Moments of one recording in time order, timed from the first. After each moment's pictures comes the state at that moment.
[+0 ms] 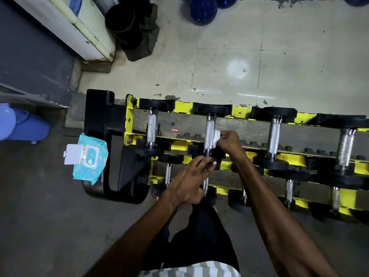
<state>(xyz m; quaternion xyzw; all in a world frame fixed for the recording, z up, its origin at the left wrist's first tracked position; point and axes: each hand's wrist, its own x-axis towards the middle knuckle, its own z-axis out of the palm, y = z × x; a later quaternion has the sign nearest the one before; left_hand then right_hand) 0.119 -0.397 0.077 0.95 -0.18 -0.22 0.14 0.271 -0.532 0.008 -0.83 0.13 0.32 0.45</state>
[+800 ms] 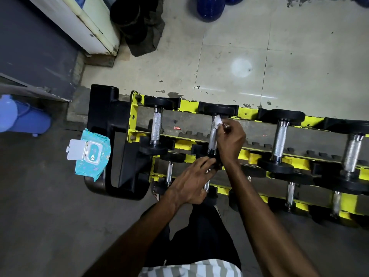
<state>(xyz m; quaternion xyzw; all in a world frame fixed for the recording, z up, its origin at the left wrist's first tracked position) 0.121 -0.394 0.079 0.94 -0.18 -0.21 0.17 0.254 -0.503 0.025 -0.85 0.08 -0.03 0.52</state>
